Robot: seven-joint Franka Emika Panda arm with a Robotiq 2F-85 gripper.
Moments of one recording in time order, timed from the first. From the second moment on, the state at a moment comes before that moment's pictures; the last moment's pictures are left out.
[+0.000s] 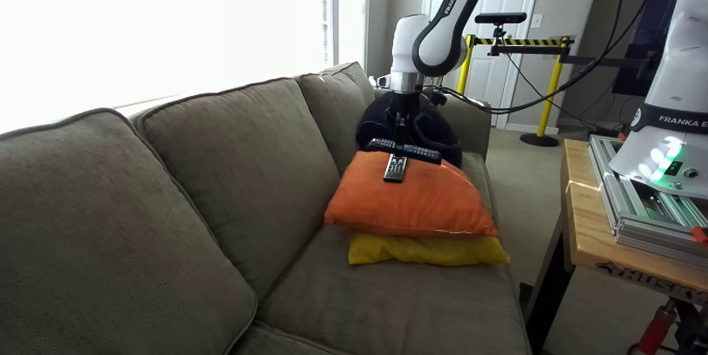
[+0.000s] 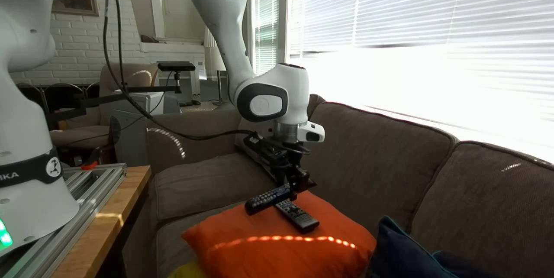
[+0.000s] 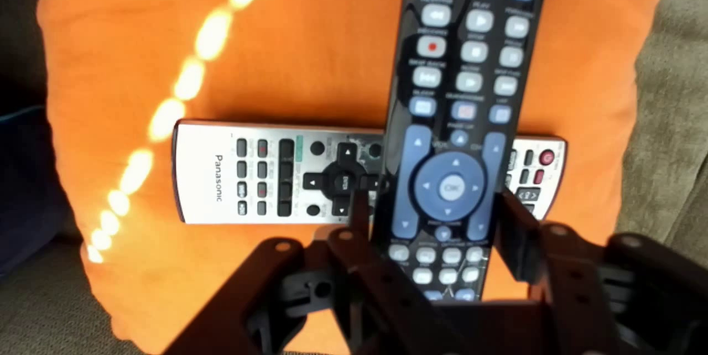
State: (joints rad) arm -0.01 0.56 0.09 -2.23 -0.01 2.82 -0.32
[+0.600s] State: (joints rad) arm -0.02 0.60 0.09 -2.19 -0.05 2.82 -0.37
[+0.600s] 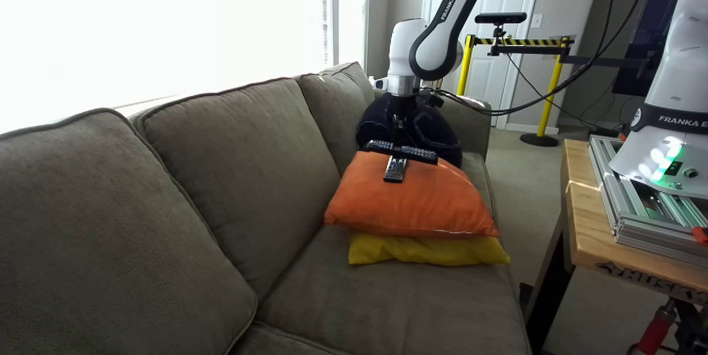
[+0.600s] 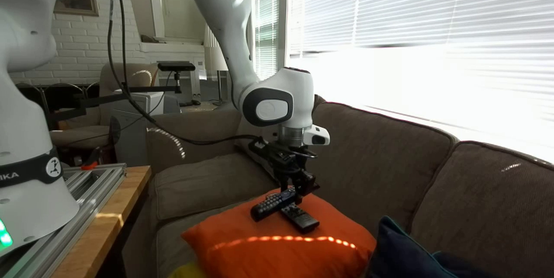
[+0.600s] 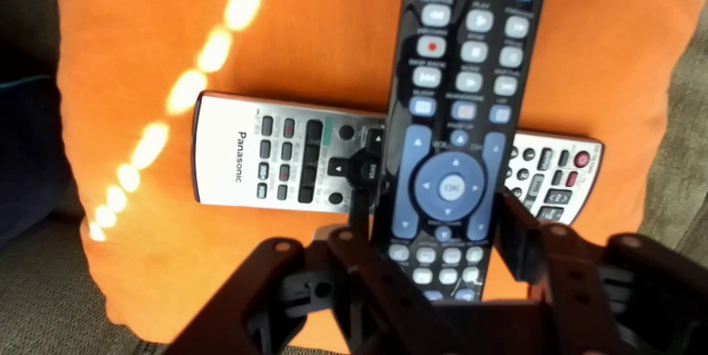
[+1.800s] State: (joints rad) arm -0.02 0.58 0.08 -2.17 -0.05 2.82 -0.32
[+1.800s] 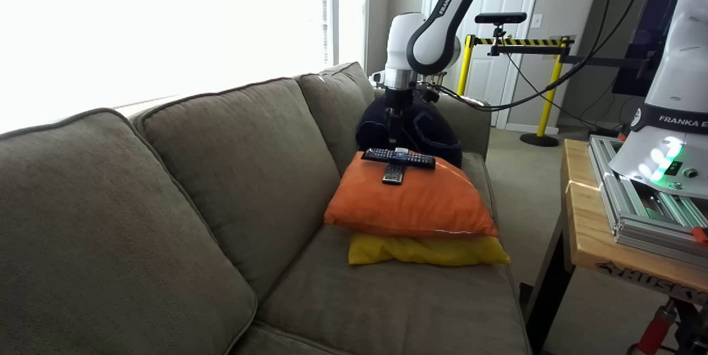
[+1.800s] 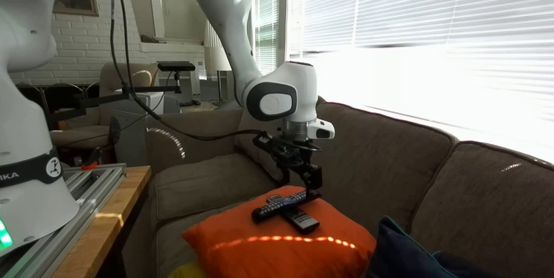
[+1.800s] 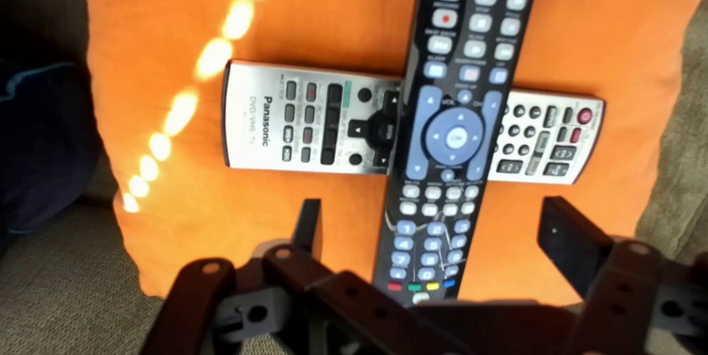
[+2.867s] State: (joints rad) arm -0.06 0.08 0.10 -2.35 0.05 2.47 -0.30
